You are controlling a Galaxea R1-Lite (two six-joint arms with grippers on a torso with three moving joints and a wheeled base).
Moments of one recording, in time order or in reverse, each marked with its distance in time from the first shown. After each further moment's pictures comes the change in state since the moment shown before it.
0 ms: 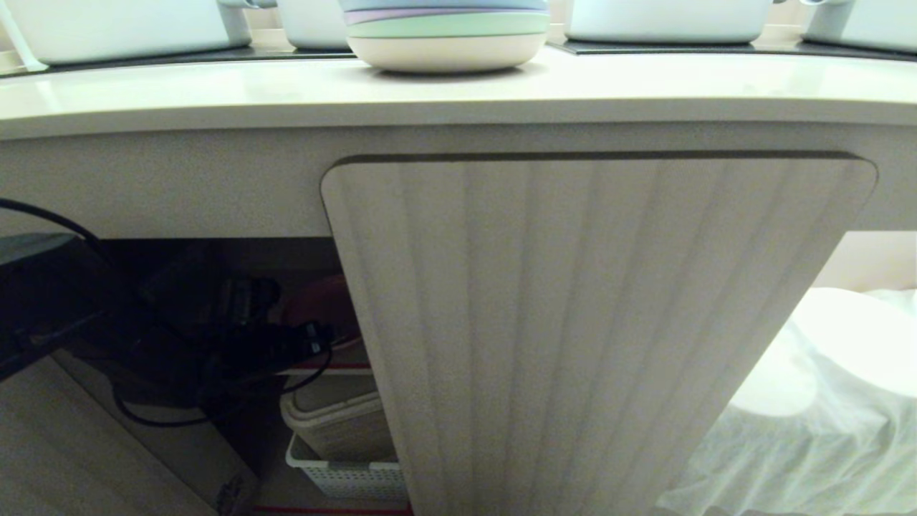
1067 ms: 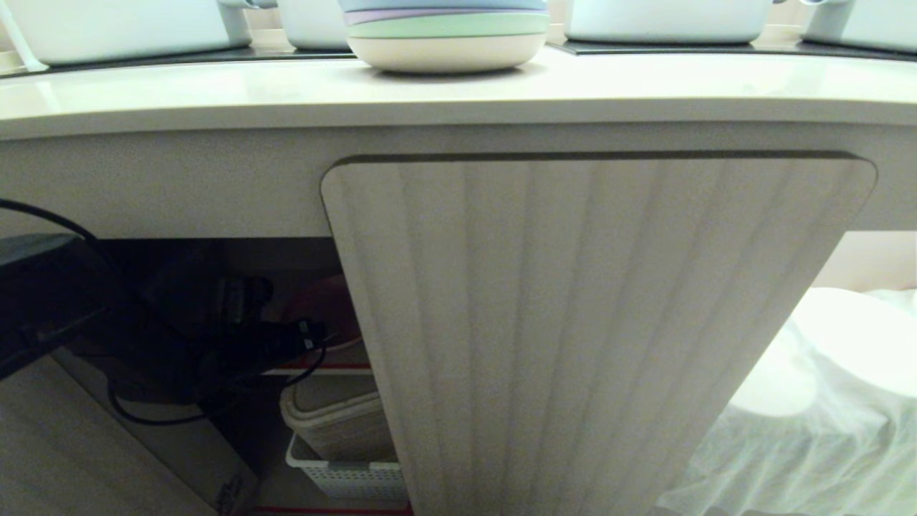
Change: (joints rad) left arm 0.030 0.022 -0.019 -0.011 0.013 0.004; right arm 0.000 0.000 0.000 0.000 0.000 0.000
